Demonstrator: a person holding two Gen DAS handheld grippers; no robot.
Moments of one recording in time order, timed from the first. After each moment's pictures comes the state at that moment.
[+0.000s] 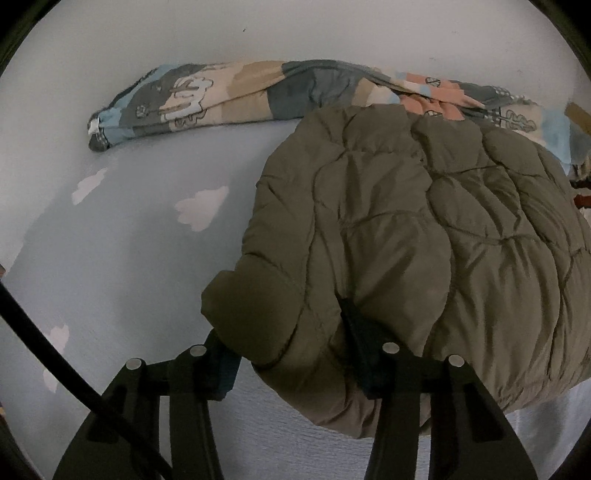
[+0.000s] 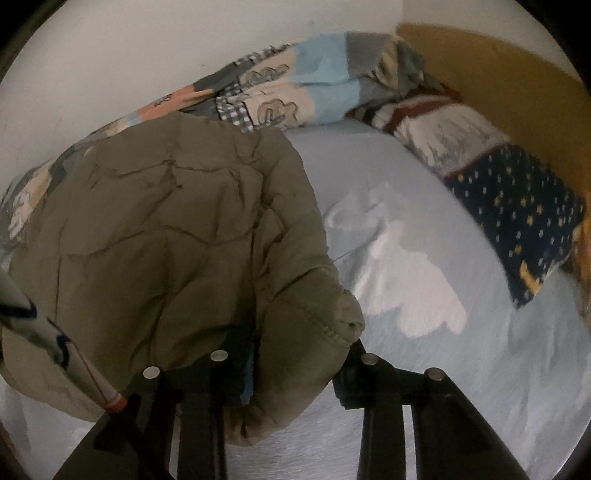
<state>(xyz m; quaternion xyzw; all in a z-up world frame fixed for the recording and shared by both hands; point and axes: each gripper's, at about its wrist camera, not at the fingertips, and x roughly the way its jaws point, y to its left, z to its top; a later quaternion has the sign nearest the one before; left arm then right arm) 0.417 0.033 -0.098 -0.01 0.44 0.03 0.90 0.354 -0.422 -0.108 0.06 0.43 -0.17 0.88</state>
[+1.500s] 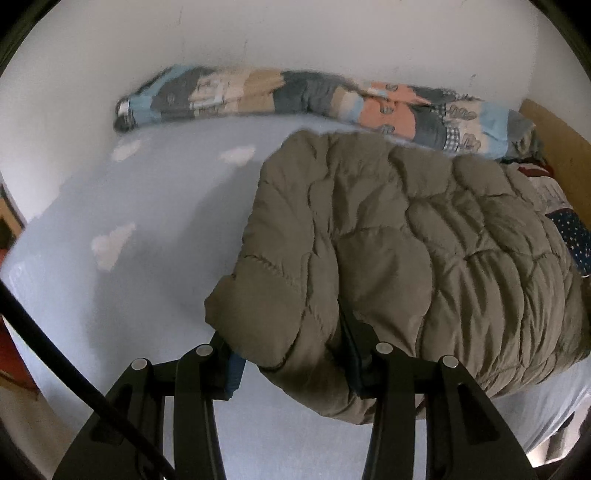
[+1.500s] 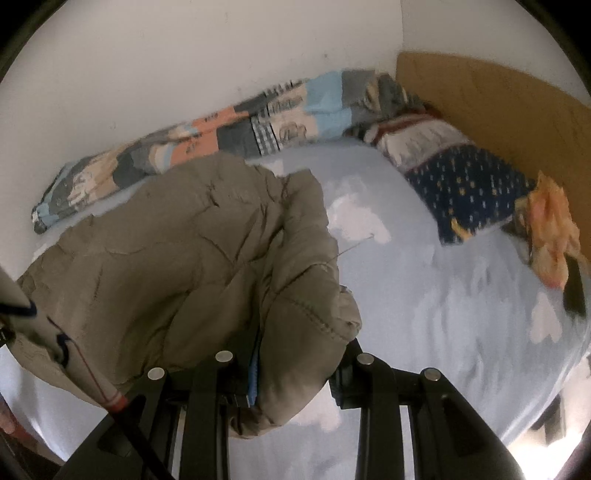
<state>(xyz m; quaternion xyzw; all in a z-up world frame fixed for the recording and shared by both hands) 0.185 0.072 -0.068 -0.04 0.44 -0.02 0.90 0.130 -0.390 -0.045 0.06 0.41 -0.12 0.90</state>
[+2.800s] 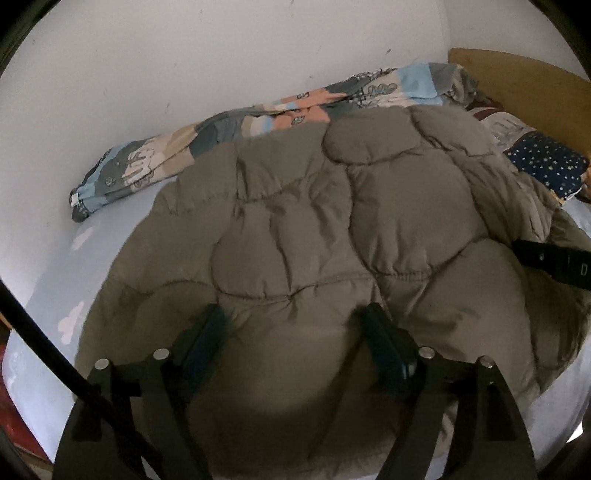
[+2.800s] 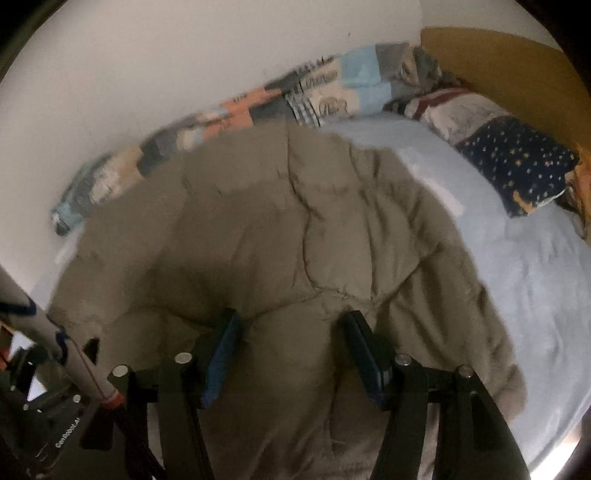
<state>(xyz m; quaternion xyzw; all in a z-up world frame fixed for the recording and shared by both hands) 0.169 -0.079 -0.101 0.11 0.35 -0.08 0.93 0.172 -0.334 -0.099 0.11 0.42 -0.07 0.90</state>
